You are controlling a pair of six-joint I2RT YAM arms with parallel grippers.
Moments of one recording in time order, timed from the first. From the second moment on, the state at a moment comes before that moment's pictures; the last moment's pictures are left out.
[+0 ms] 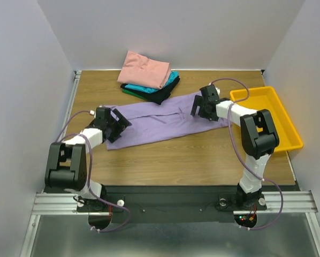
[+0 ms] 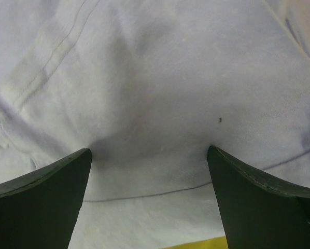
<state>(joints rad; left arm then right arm) -0.09 1.52 0.73 -0.07 0.11 -0.86 0.32 1.92 1.28 -0.32 0.21 0.53</state>
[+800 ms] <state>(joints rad) -0.64 0.83 0.37 -0.37 0.13 -1.27 0.23 2.18 1.60 -0.21 0.11 0.27</state>
